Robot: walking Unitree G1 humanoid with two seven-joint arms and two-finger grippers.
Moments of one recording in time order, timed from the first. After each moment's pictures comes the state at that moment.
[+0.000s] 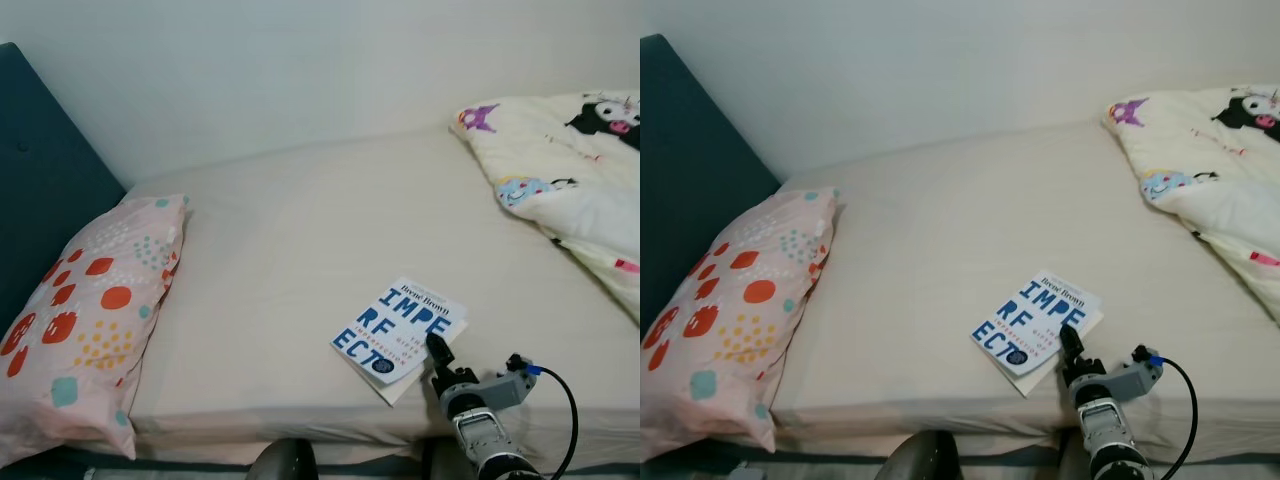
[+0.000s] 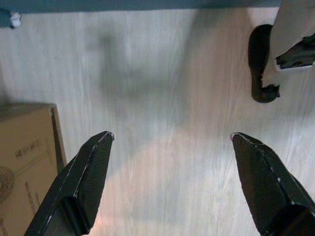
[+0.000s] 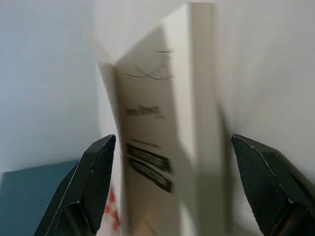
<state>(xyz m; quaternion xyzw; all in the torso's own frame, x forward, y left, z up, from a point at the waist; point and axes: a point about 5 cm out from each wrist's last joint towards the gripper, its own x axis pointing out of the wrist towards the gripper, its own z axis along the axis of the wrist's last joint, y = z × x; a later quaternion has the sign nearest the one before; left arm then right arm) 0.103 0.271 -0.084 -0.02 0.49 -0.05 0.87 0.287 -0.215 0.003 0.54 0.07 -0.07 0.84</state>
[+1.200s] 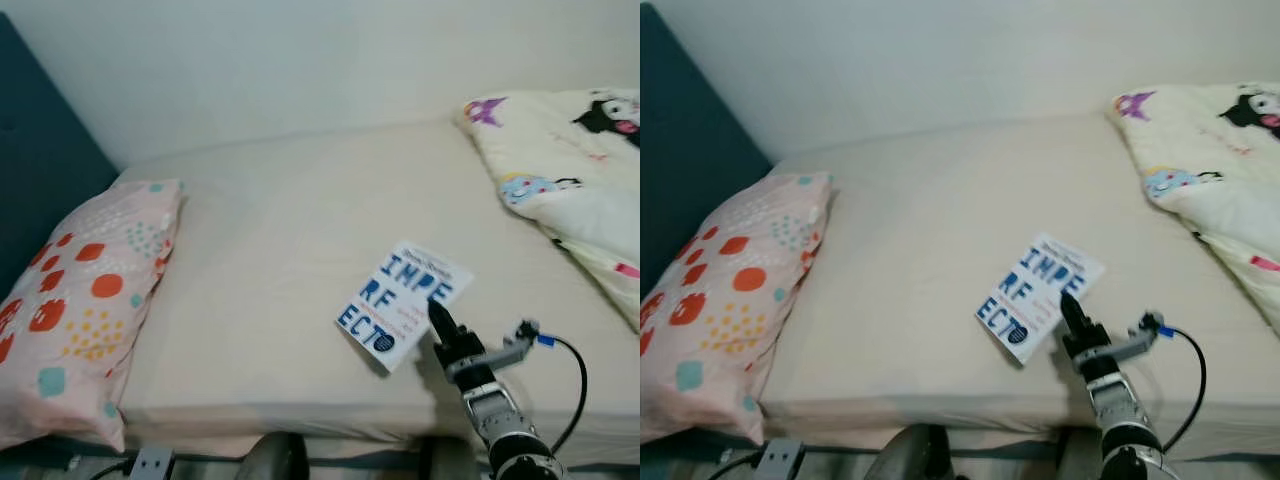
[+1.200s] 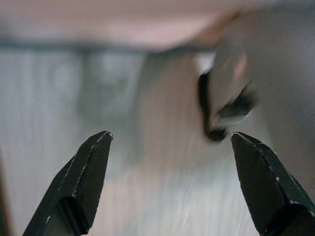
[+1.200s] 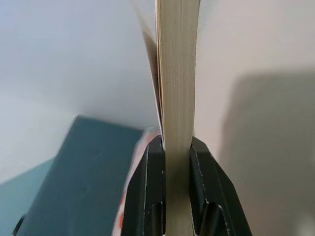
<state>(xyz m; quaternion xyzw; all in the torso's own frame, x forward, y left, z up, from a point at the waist) 0.163 0.218 -0.082 -0.06 0.43 -0.04 0.90 0.308 -0.207 0.049 0.48 0.00 0.17 0.86</state>
